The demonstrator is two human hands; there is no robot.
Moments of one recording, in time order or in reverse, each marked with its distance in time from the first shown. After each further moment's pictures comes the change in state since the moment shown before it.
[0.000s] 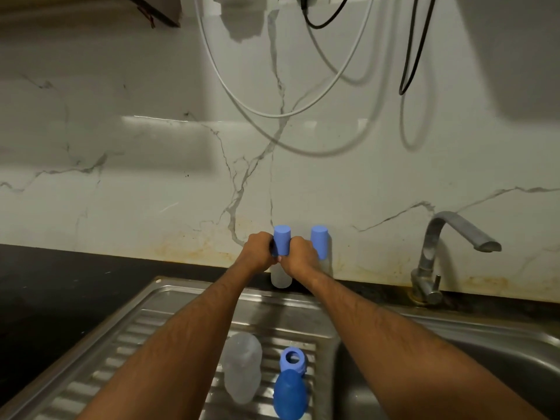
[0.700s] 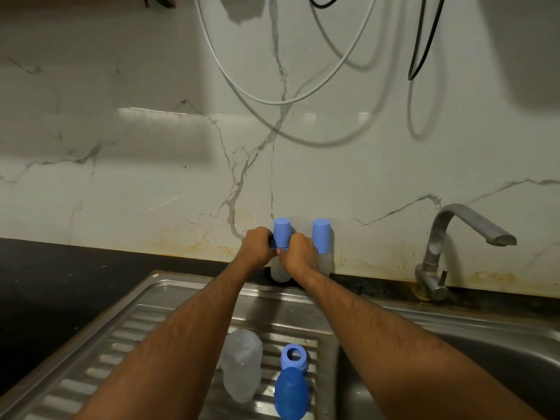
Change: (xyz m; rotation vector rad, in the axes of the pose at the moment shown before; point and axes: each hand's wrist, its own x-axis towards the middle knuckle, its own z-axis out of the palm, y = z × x) left_hand 0.013 -0.018 0.016 -0.031 0.050 -0.026; right_hand 0.014 0.006 0.026 0.049 0.088 0.054
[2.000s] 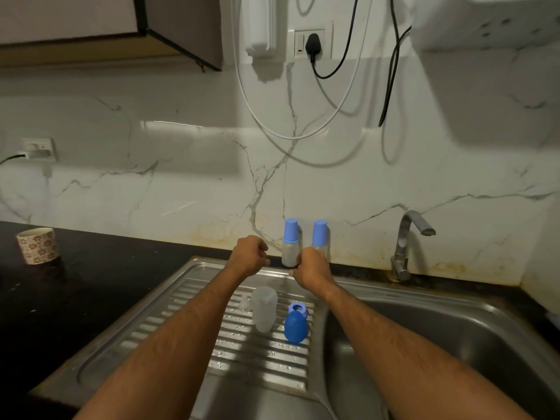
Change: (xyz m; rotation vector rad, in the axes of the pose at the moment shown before) left_hand -0.156 0.039 -0.093 -0.039 -0.008 -0.141; right_hand -0.133 -0.014 -0.068 -0.110 -0.097 -0.053
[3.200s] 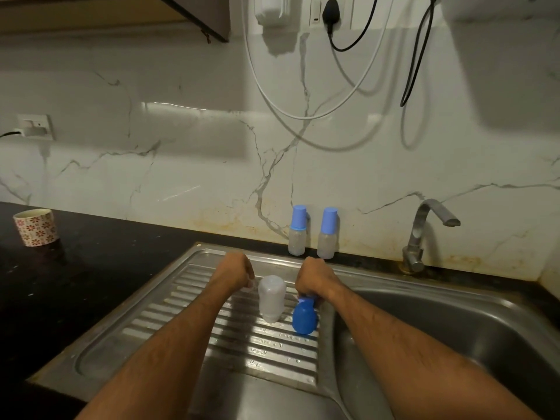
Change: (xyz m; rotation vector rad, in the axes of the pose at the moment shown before) left_hand -0.035 -0.068 0.013 0.223 -0.096 -0.088; right_hand -0.006 0.005 0.034 -0.305 -0.306 0.064
